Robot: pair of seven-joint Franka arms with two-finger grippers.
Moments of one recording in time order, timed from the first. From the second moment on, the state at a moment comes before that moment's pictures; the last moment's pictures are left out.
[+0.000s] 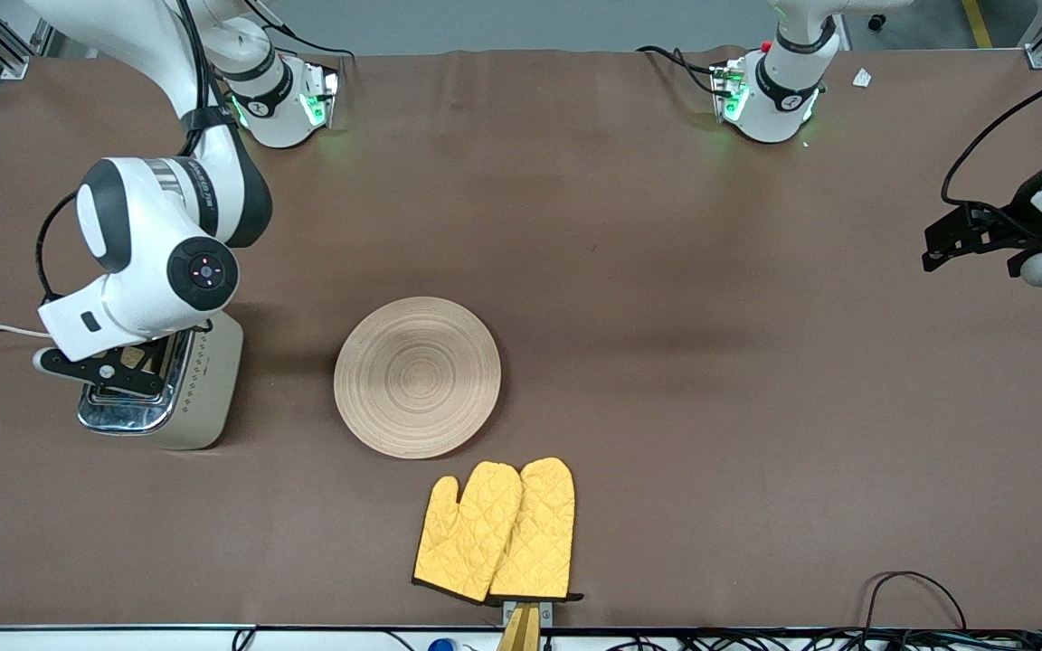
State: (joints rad) left arm -0.03 0.06 -0.03 -1.52 0.01 1.60 0.03; right arm 0.35 0.31 -0.10 -1.69 -0.84 1.60 0.56
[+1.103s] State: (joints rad) left arm -0.03 0.06 -0.03 -1.52 0.01 1.61 -0.03; right arm 0.35 0.35 -0.10 -1.76 -0.84 1.68 0.64
